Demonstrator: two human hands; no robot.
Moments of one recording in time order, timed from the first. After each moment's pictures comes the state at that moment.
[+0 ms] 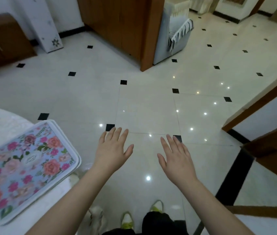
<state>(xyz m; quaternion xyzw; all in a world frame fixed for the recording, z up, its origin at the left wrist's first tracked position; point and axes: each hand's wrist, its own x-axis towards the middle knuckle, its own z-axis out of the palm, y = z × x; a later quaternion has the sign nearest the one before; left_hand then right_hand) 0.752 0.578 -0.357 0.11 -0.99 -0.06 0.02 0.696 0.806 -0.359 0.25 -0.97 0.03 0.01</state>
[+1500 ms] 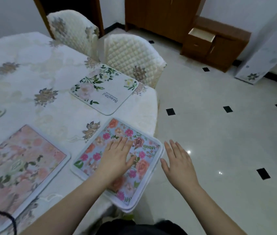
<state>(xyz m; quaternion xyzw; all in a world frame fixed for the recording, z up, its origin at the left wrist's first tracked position) 0.834 0.347 -0.402 0.65 -0.75 -0.11 -0.02 0.589 0.347 -0.383 0.77 -0.63 0.01 -0.09</state>
